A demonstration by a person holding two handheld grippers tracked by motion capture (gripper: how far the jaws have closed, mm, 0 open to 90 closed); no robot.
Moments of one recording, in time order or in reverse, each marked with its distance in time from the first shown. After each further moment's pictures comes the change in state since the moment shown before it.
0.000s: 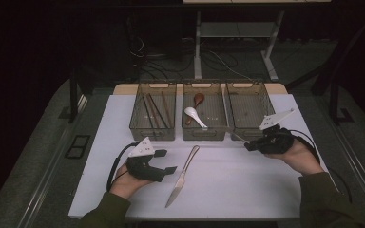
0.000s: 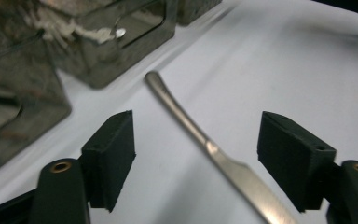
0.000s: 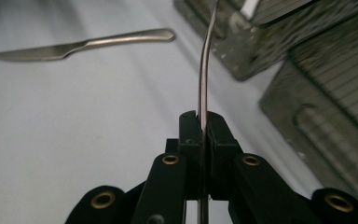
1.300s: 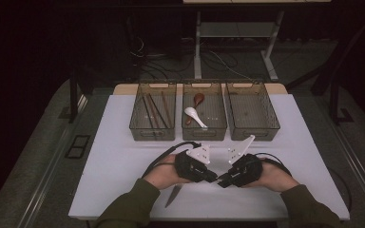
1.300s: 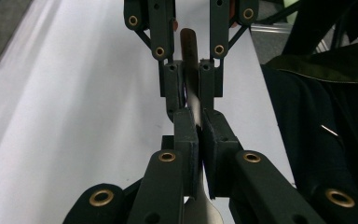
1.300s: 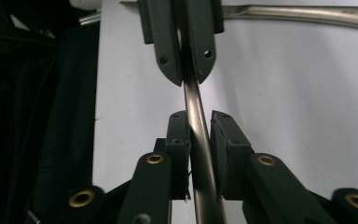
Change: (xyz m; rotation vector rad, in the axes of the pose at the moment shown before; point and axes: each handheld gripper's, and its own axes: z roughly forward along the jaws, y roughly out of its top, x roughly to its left) left arm -0.062 0.076 0.096 0.247 -0.475 0.386; right arm 0.075 -0.007 0.073 0.131 0.373 -0.262
